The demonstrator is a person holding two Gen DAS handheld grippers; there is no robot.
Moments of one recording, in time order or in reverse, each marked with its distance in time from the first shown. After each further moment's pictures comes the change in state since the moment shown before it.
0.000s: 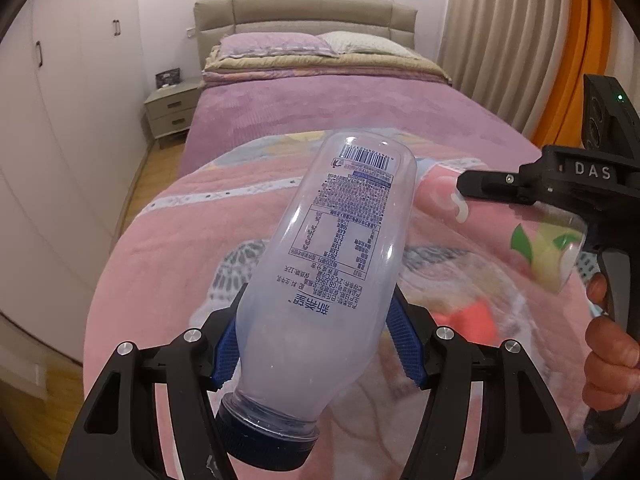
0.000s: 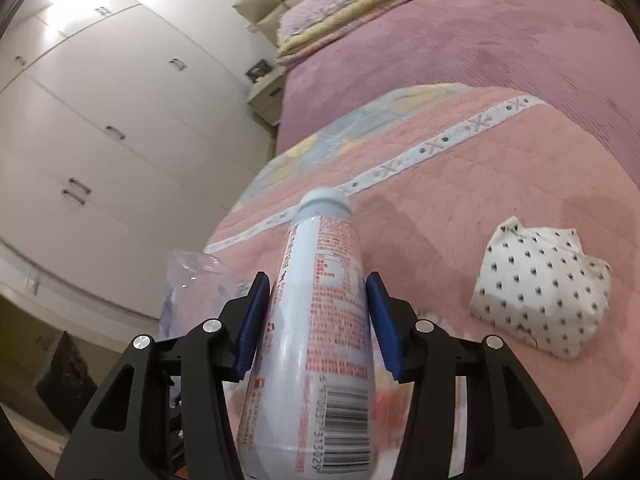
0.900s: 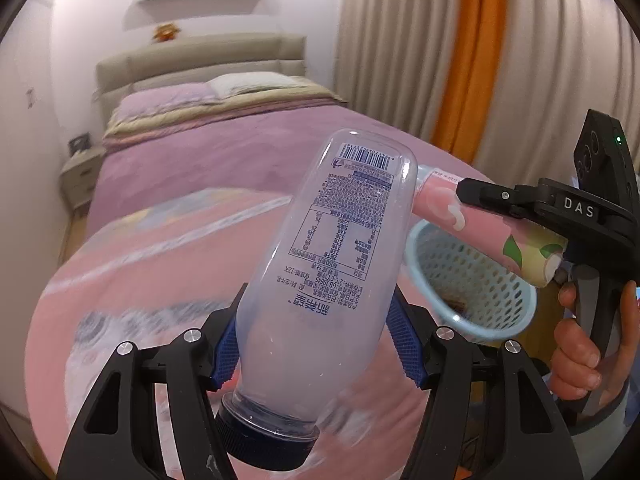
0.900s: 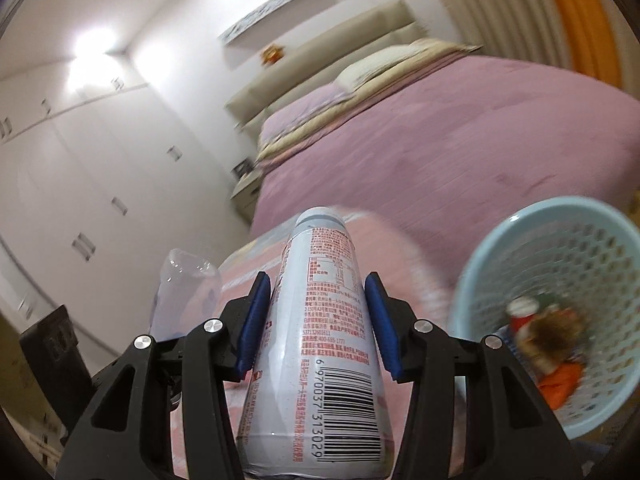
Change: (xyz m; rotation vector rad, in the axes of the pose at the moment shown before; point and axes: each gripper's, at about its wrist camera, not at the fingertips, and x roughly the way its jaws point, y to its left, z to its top) left arm -0.043 -0.185 0.011 0.221 -0.125 -0.269; right arm -0.226 -0.099 -0.052 0.013 -0.404 -0.112
